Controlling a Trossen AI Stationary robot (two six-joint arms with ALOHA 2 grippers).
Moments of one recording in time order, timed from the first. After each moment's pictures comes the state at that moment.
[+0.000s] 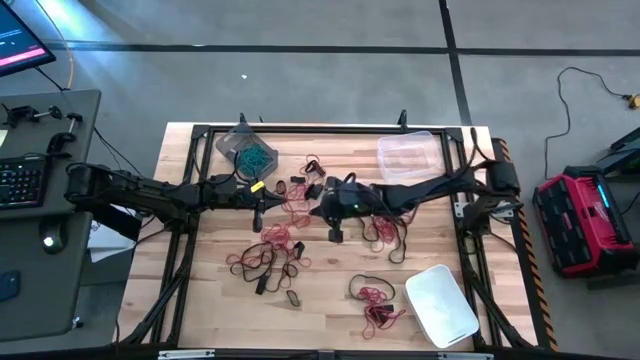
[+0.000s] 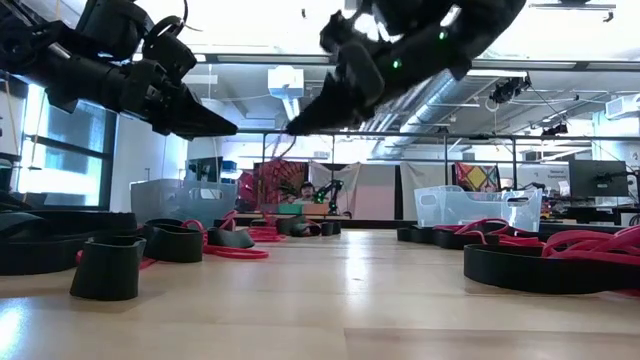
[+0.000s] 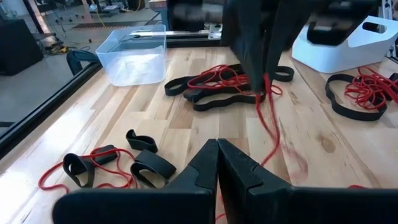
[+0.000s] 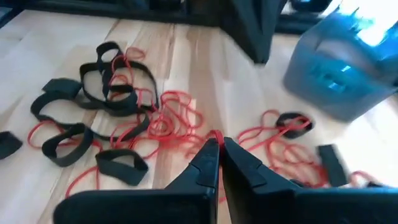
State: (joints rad) left arm 0.13 1.09 0.23 0.60 0.01 0.08; right arm 0.02 1.75 1.01 0.25 0.06 -0.10
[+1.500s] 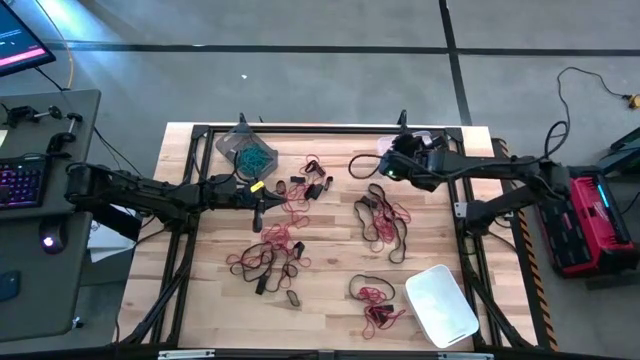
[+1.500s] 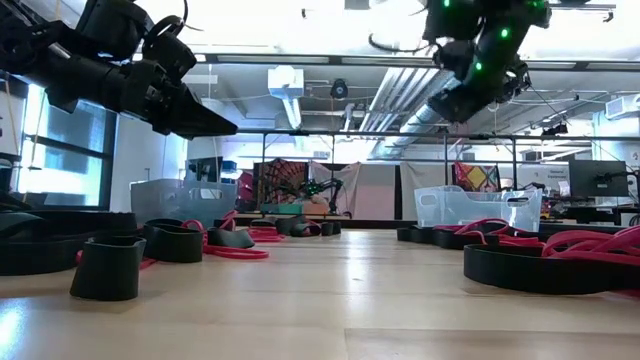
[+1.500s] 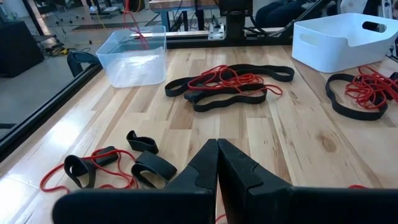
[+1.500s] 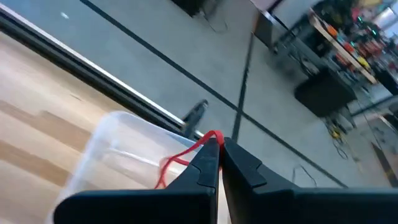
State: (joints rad) left arm 0.13 1.09 0.23 0.60 0.01 0.09; right arm -0.25 1.31 0.97 -0.83 1.07 0.50
